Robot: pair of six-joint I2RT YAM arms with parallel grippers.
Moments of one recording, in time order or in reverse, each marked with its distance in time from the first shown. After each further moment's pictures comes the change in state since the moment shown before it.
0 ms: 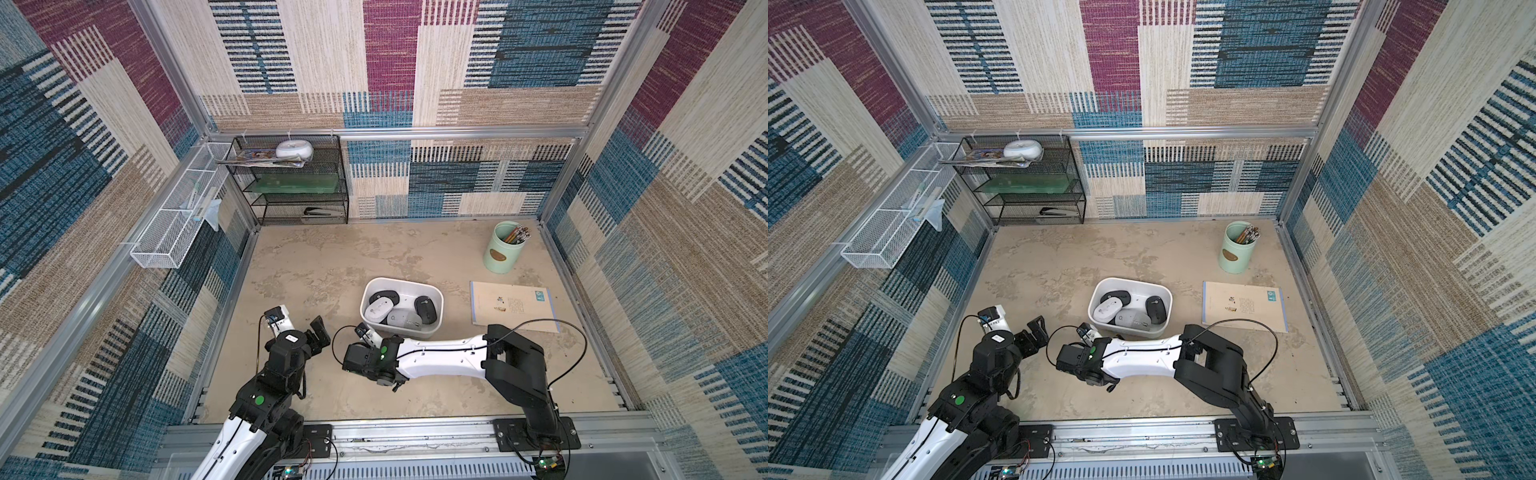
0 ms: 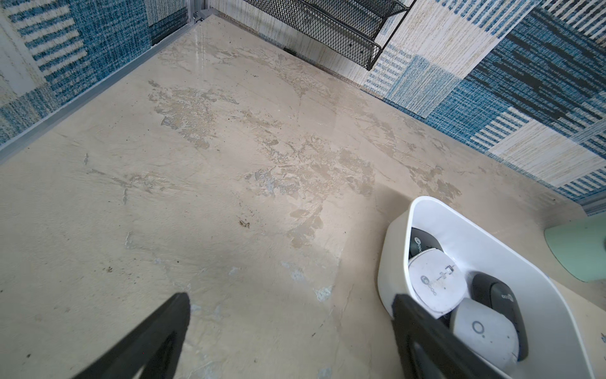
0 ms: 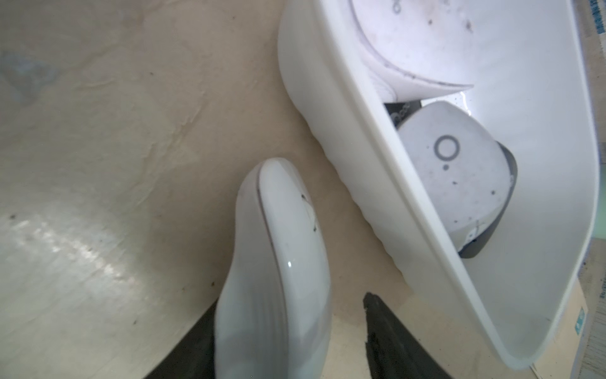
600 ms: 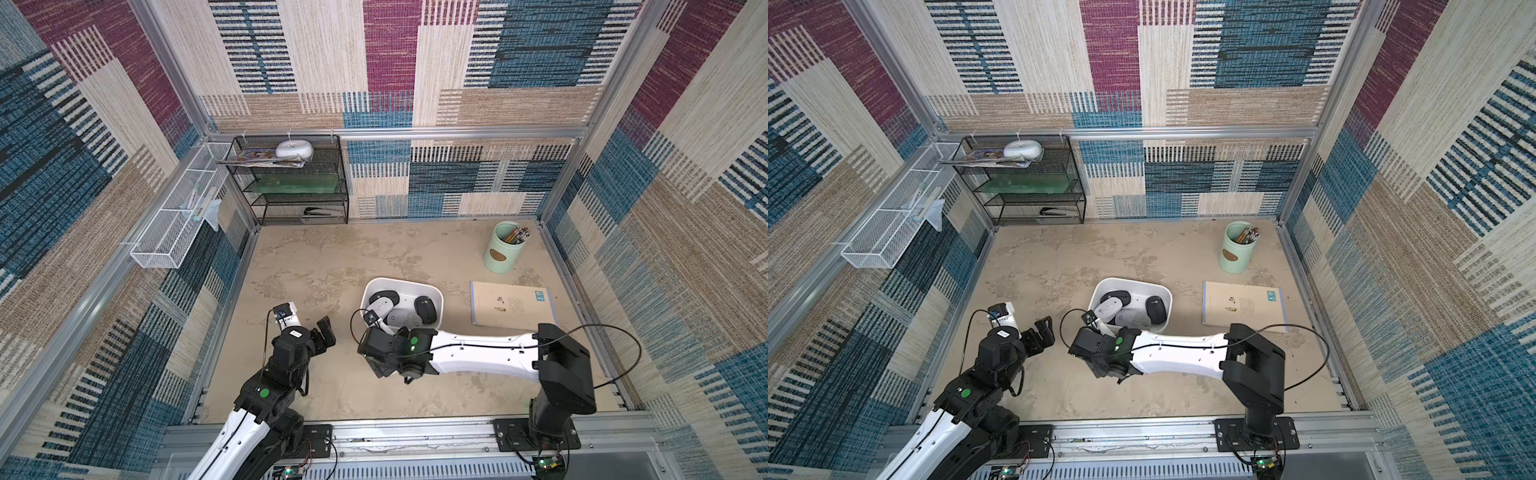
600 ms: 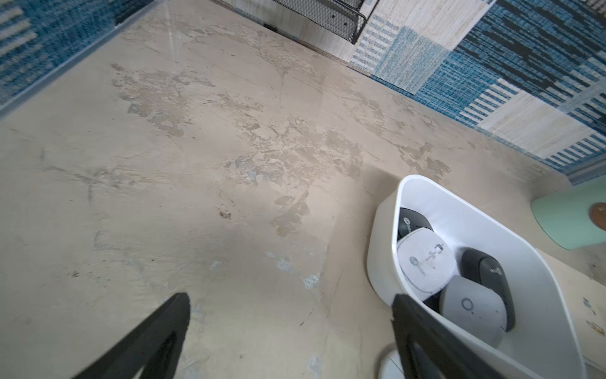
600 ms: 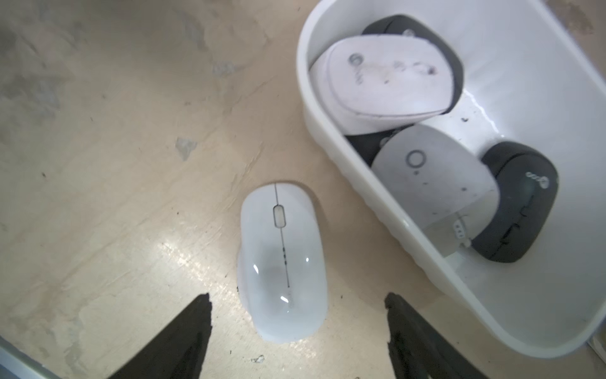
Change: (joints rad) left arm 0.000 0.099 0.001 0.068 0.119 0.031; right arm -0.072 -0.287 -0.169 0.200 -0.190 0.019
